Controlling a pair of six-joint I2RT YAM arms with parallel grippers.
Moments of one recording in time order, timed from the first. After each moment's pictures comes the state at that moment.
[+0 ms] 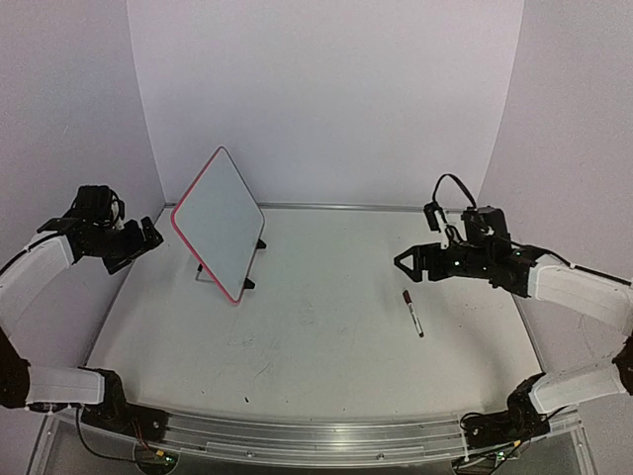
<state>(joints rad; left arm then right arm) -0.03 1.09 0.94 -0.62 0.10 -0.50 0.45 1.20 0.80 -0.16 -0.18 0.20</state>
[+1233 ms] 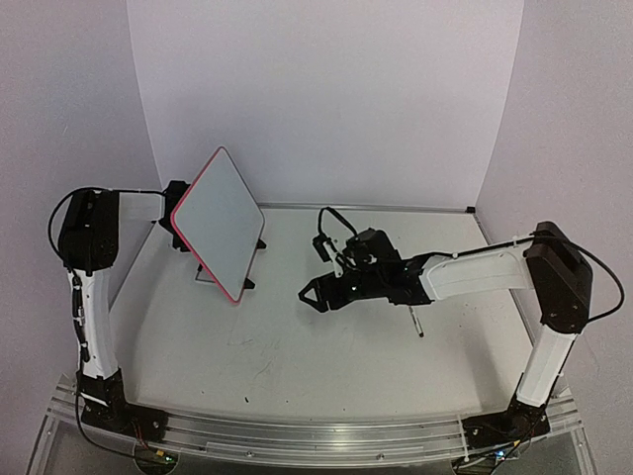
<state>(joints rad) -0.12 2.15 1.59 -0.48 0.19 -0.24 0.89 1.83 1.12 0.09 -0.15 0.30</state>
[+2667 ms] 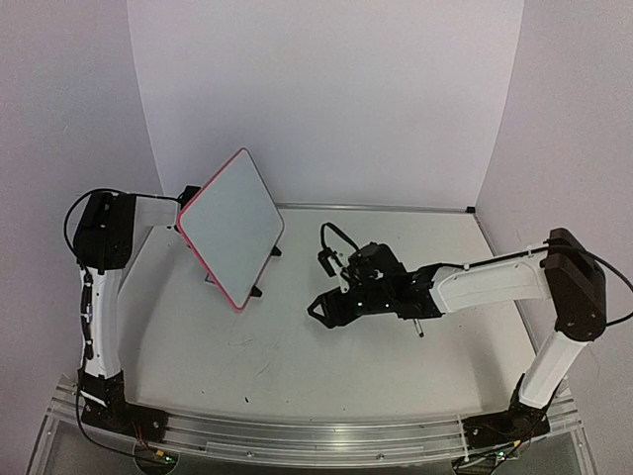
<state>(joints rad) -0.20 2.26 1.65 -0.40 0.23 -0.04 0.95 1.75 1.02 0.04 -0.04 0.31</state>
